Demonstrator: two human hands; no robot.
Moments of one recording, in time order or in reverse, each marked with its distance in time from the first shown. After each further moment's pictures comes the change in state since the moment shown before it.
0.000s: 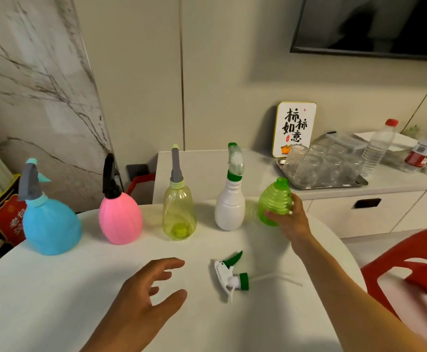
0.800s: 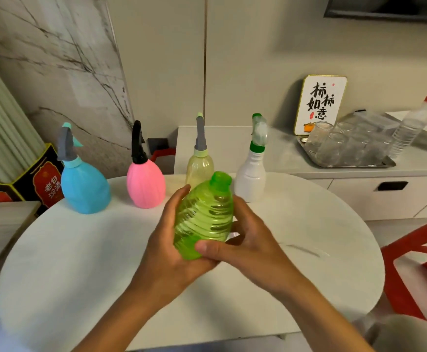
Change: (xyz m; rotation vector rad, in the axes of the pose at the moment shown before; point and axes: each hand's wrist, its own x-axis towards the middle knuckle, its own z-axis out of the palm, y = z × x) left_hand -0.013 0.025 0.001 -0.186 0.104 0.265; right_hand -0.219 -0.103 0.046 0.059 -0.772 -0.253
